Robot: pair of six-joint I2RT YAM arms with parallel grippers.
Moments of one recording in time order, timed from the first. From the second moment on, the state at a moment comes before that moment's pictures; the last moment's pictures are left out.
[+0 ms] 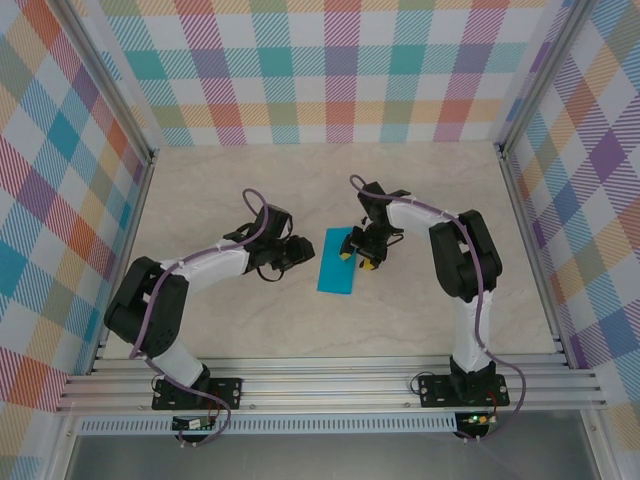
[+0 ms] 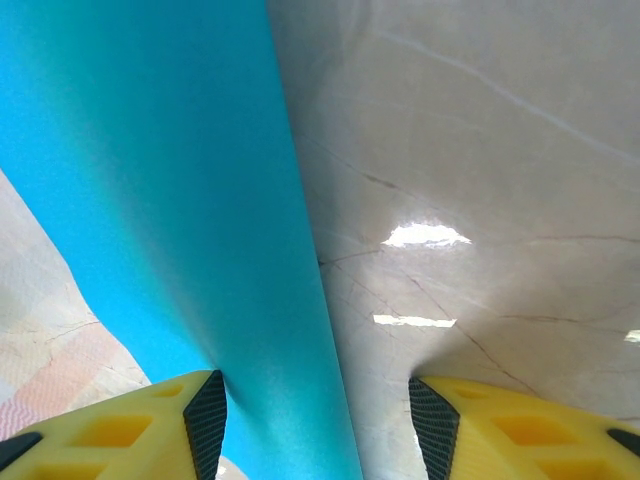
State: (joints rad) left arm -0.53 1.64 0.95 -0.23 0.29 -0.82; right arm 0.45 2.07 1.45 -0.84 -0.41 0.74
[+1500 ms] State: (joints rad) left arm -0.57 1.95 1.20 -0.24 0.38 -0.83; right arm 0.46 2.11 1.50 -0.90 -0.40 0.71
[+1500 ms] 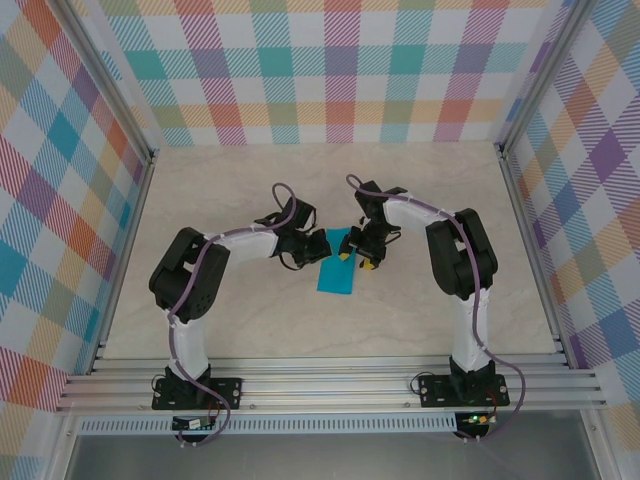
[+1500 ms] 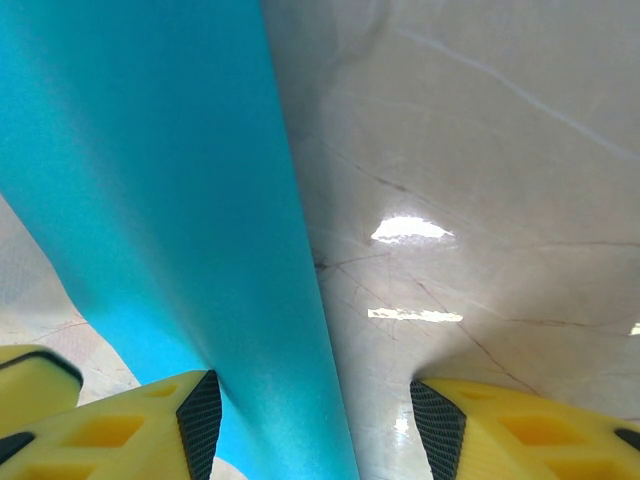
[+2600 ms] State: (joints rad) left arm -0.57 2.01 1.24 -0.26 0.36 -0.79; right arm 0.34 1.82 1.30 -0.58 -0.57 0.66
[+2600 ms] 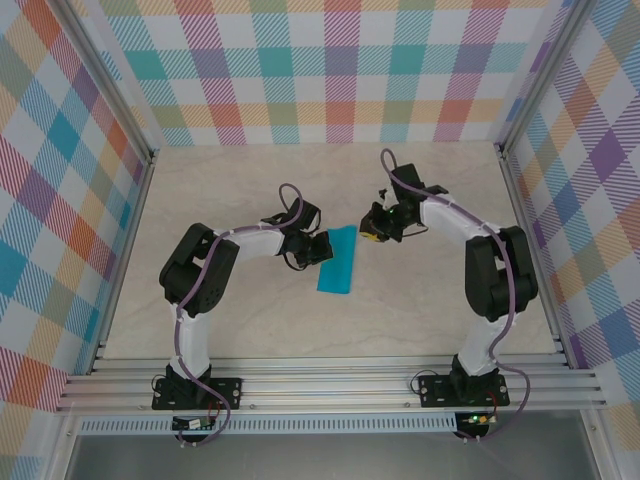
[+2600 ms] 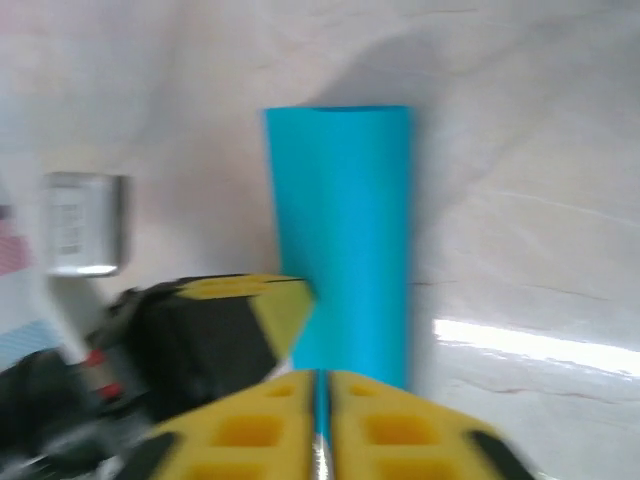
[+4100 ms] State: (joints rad) left arm -0.57 2.01 1.22 -0.22 0.37 -0.78; right arm 0.37 1.94 1.03 -0.23 -0.77 0.60
